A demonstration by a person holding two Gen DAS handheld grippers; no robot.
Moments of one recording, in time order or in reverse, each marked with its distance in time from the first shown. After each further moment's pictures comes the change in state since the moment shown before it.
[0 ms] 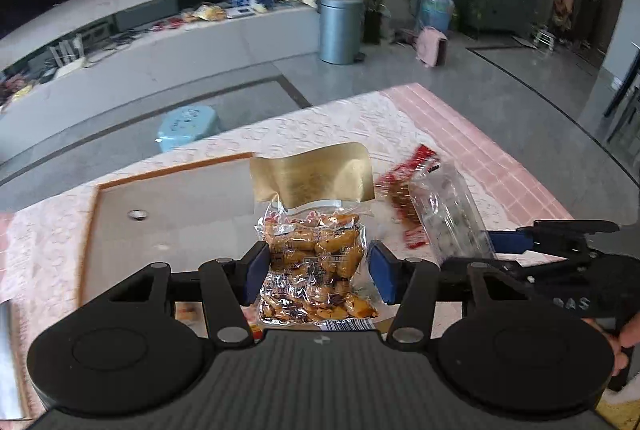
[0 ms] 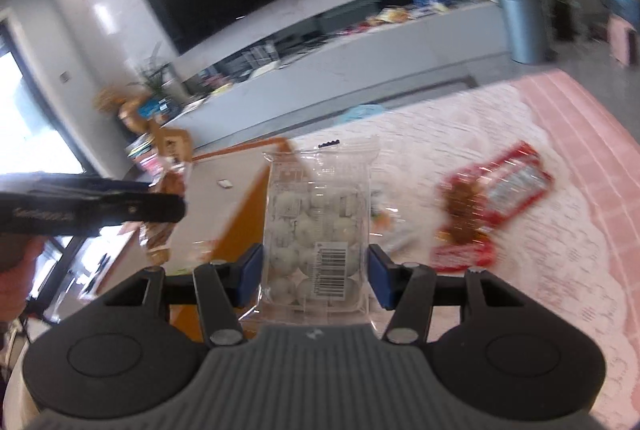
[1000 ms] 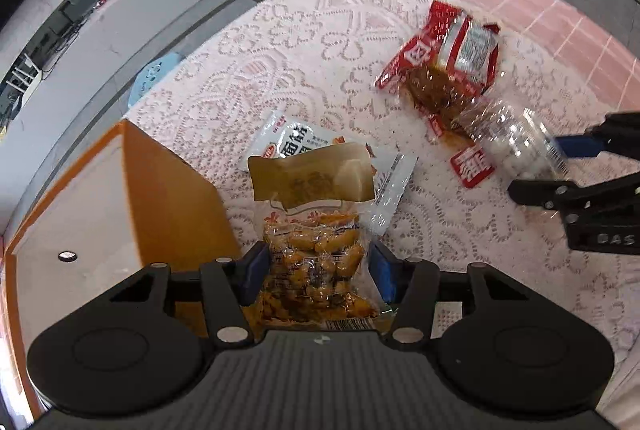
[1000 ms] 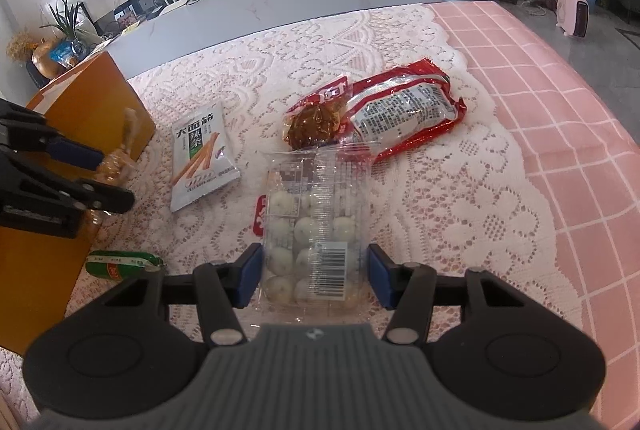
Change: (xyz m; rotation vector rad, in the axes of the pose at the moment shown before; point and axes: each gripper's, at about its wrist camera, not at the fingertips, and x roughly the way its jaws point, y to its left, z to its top) left arm 0.174 -0.064 0.005 0.299 0.323 0.103; right arm 0.088 -0.121 -0.027 0.000 0.173 -0.282
